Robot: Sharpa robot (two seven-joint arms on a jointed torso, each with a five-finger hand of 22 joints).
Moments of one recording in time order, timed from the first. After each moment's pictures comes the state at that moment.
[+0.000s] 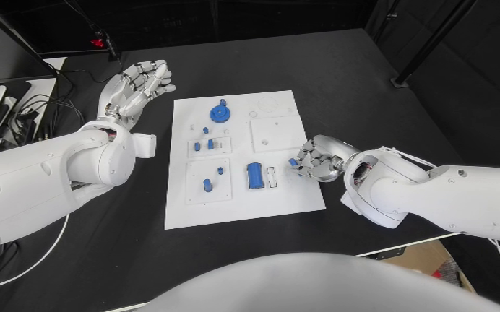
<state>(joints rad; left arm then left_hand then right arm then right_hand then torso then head) 1.26 -0.78 -0.24 1.40 0.02 -0.40 0.68 1.25 0.00 -0.06 0.29 0.36 0.28 0.14 0.70 0.10 0.38 0.26 0.66 0.10 0.17 0.26 0.84 0.16 0.10 0.46 0.29 0.08 0.73 0.99 -1.15 -0.11 1.97 -1.27 -0.54 -0.50 1.51 -0.04 0.31 0.25 0.13 0.79 0.14 0.61 0.18 1.46 0.05 1.57 1.31 1.47 -0.01 1.57 1.31 0.01 1.47 0.09 1.55 1.31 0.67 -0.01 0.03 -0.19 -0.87</state>
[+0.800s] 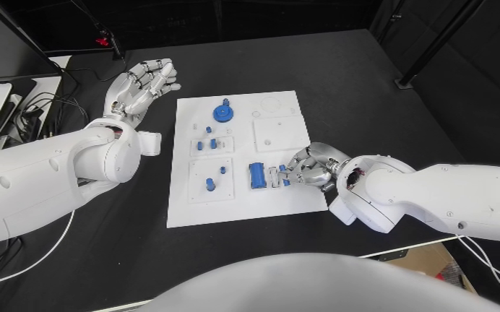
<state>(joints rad) 1.26 -0.77 -0.24 1.39 0.02 -0.40 0.68 1.25 0.01 -0.06 0.29 0.36 0.28 0.14 0.70 0.10 0.38 0.26 0.66 0.10 0.17 0.26 0.84 0.15 0.10 0.46 0.29 0.08 0.73 1.00 -1.10 -0.11 1.99 -0.87 -0.59 -0.42 1.42 -0.04 0.25 0.25 0.29 0.82 0.13 0.61 0.18 1.46 0.05 1.57 1.31 1.47 -0.01 1.57 1.31 0.01 1.47 0.09 1.55 1.31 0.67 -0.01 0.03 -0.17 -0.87</state>
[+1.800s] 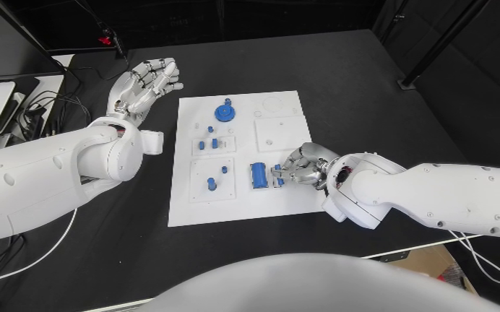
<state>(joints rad) 1.26 -0.77 -0.24 1.39 0.02 -0.40 0.68 1.25 0.01 -0.06 0.29 0.36 0.28 0.14 0.71 0.10 0.38 0.26 0.66 0.09 0.17 0.26 0.85 0.15 0.10 0.46 0.29 0.08 0.73 1.00 -1.02 -0.11 1.94 -0.98 -0.56 -0.54 1.35 -0.01 0.15 0.29 0.29 0.83 0.12 0.60 0.17 1.46 0.05 1.57 1.31 1.47 -0.01 1.57 1.31 0.01 1.47 0.09 1.54 1.31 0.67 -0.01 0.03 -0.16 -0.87</state>
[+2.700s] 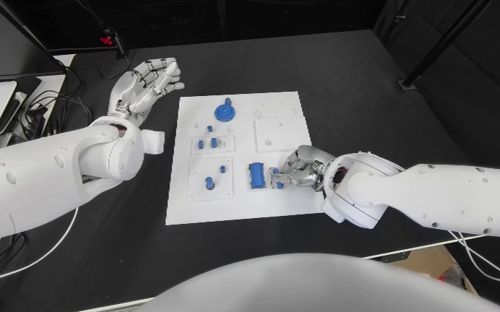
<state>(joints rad) 1.26 -0.76 -0.24 1.39 0.02 -0.40 0.68 1.25 0.01 -0.06 0.29 0.36 0.28 0.14 0.71 0.10 0.38 0.26 0.66 0.09 0.17 0.26 0.85 0.15 0.10 0.46 0.29 0.08 0.73 1.00 -0.99 -0.11 1.92 -1.04 -0.50 -0.58 1.31 0.00 0.10 0.29 0.28 0.84 0.12 0.59 0.17 1.46 0.05 1.57 1.31 1.47 -0.01 1.57 1.31 0.01 1.47 0.09 1.53 1.31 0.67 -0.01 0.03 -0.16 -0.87</state>
